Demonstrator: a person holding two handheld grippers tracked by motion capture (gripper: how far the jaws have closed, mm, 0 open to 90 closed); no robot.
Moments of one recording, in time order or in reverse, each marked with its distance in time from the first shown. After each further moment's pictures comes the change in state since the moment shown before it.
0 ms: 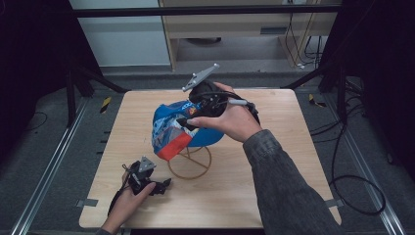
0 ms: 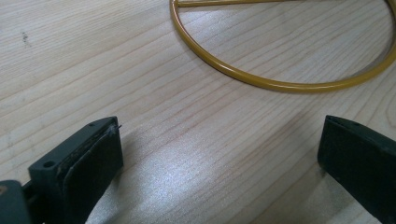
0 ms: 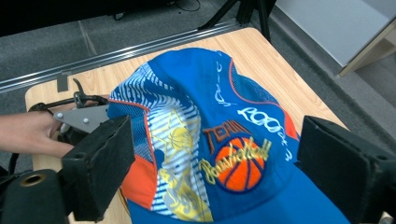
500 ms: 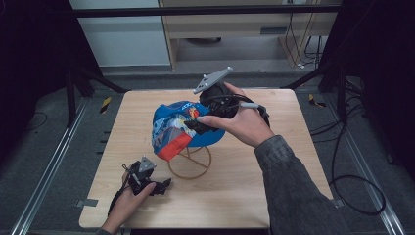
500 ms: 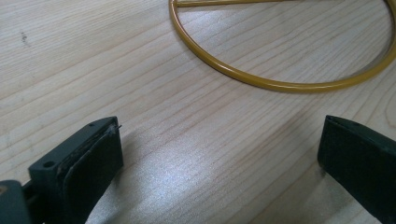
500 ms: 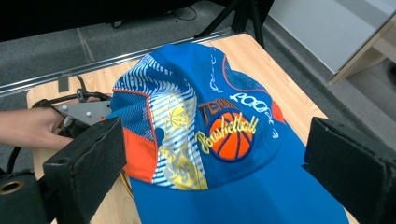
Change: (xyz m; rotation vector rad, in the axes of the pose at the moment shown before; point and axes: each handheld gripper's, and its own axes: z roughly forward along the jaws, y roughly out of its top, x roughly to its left) left arm -0.001 0.000 0.000 -0.001 0.001 0.002; right arm 0.001 -0.015 -0.021 -0.039 -0.015 -0.006
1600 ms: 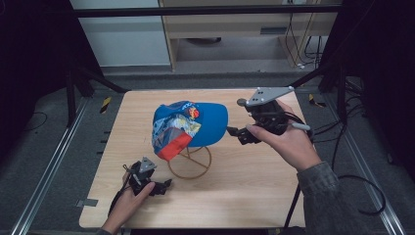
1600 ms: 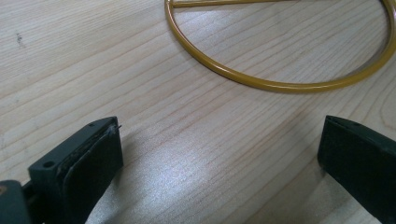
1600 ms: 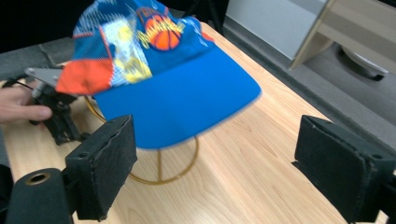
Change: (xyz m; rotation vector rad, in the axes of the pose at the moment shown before) left arm -0.002 0.000 0.001 -0.003 -0.002 0.002; right arm -0.016 -0.083 -0.070 -0.057 -0.142 0.106
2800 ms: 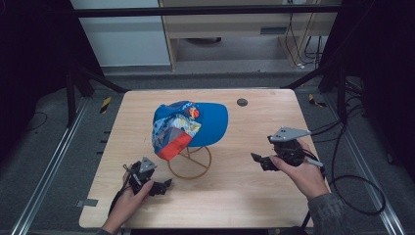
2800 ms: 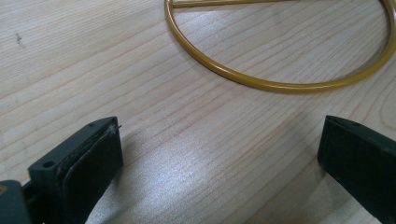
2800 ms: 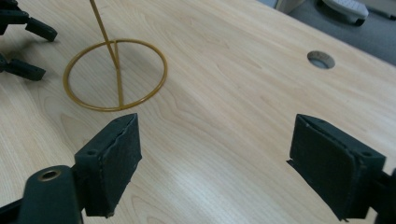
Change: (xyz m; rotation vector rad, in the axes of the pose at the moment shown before) left arm 0.000 0.000 0.000 0.003 -0.002 0.000; right arm -0.017 -0.137 0.020 0.064 -0.089 0.127
